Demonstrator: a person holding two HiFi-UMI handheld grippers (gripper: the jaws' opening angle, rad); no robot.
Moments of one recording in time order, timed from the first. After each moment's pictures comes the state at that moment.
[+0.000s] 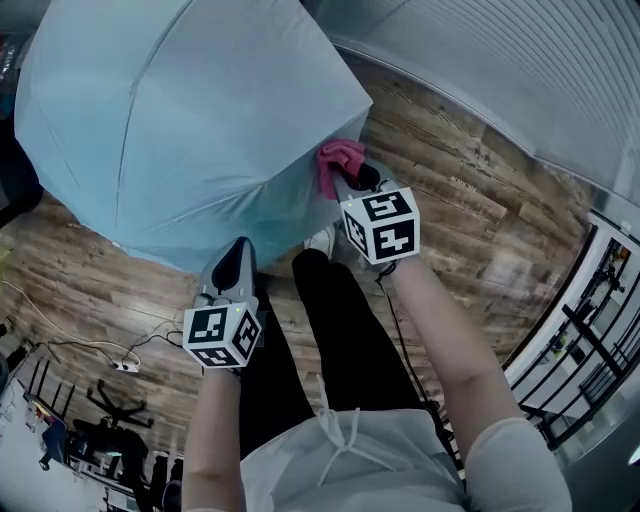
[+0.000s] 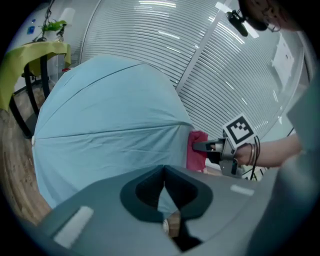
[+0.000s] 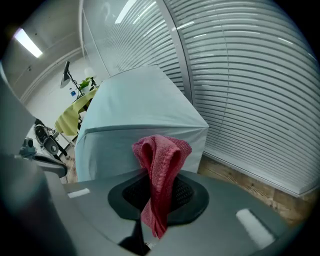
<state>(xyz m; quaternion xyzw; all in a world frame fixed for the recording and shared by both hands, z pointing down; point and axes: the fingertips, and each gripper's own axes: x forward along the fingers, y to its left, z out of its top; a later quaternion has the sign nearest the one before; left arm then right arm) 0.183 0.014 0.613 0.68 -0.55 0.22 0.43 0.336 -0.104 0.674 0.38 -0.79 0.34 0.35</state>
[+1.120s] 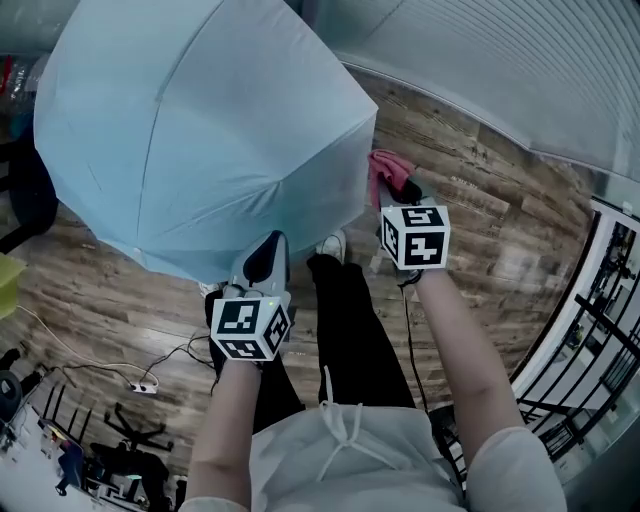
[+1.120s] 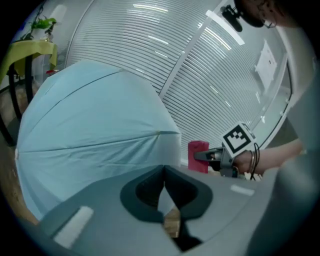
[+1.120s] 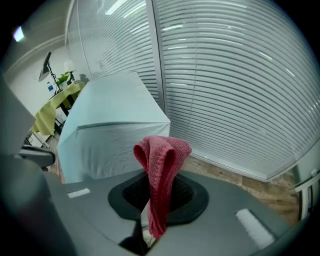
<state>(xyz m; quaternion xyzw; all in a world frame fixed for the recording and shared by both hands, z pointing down) 0.207 0.003 0.578 0.74 -0.50 0.19 0.41 0.404 -0.077 0.637 0.50 -0.70 0.32 0.39</state>
